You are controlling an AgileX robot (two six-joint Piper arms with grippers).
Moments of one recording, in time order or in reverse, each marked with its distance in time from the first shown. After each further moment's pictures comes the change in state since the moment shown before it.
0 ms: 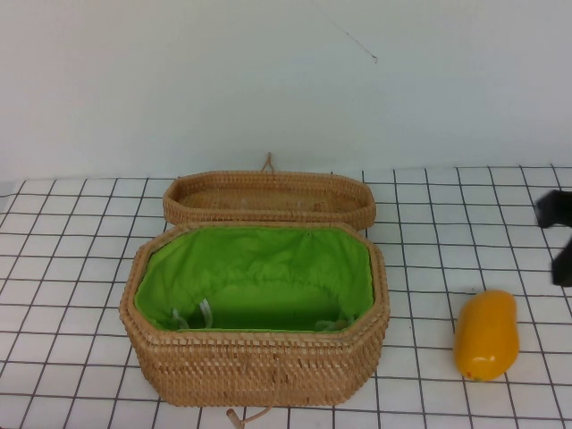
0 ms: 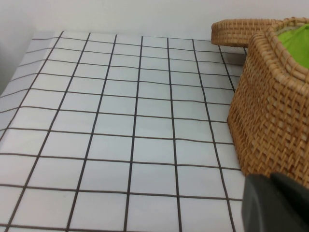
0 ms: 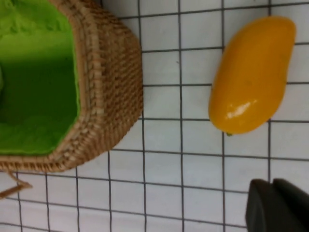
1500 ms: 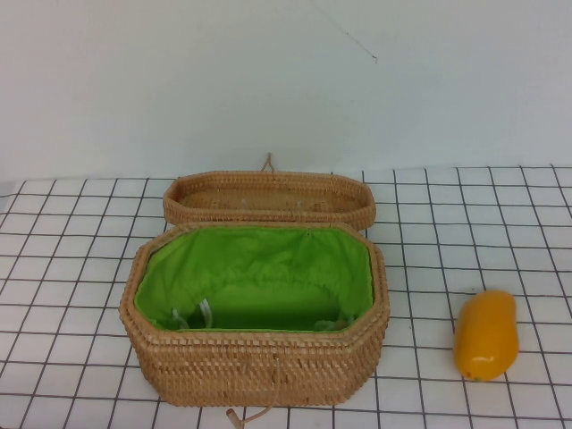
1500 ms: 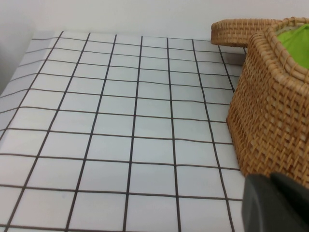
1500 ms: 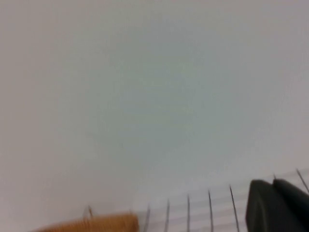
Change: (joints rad) right arm -0.341 -1.030 0.680 0.104 -0.818 -0.227; left arm 0.000 0.000 0.000 0.000 0.000 0.000
